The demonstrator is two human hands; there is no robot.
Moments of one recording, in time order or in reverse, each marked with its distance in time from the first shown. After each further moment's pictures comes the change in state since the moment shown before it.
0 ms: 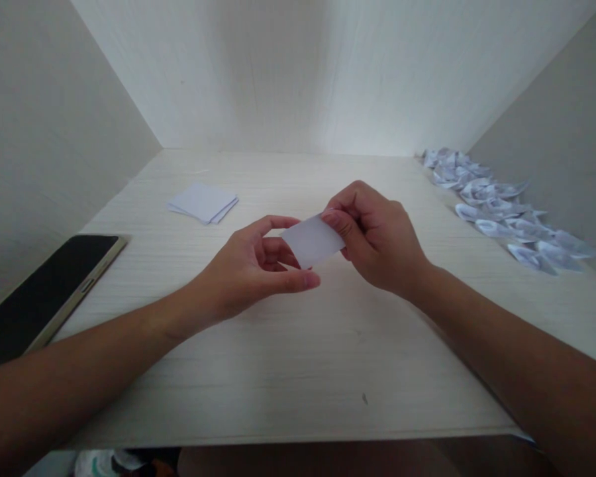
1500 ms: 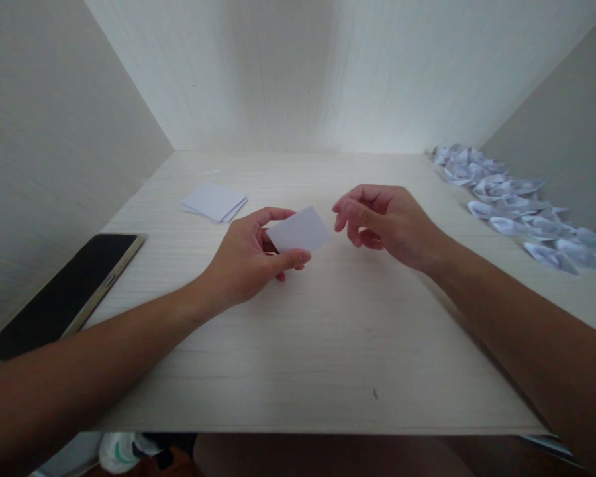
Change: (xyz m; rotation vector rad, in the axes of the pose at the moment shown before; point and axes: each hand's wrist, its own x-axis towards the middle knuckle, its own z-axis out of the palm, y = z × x) left_hand 0.011 -0.010 -0.010 0.093 0.214 0.140; right_hand 0.017 0.027 -0.013 0.591 -0.141 0.405
